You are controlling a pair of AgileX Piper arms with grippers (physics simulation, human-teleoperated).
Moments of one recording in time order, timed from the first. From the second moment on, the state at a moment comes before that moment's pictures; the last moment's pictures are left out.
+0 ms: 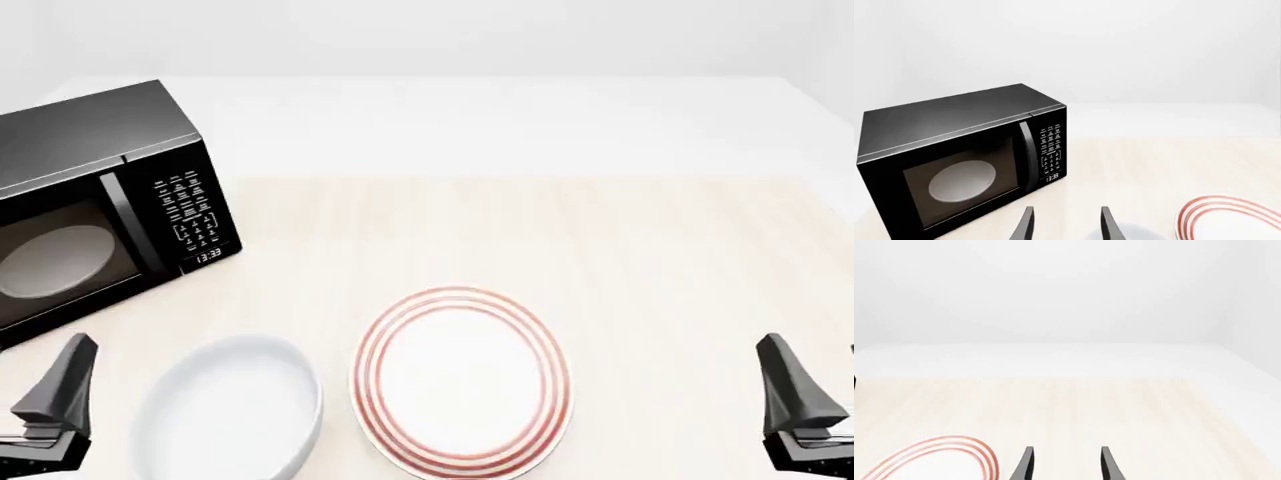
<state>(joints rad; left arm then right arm) 0.00 0.00 0.00 0.00 0.00 0.00 0.00 0.00 0.00 0.00</state>
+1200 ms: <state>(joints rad) 0.07 0.67 -0.12 -0.49 0.02 0.00 0.00 0.00 0.00 0.00</state>
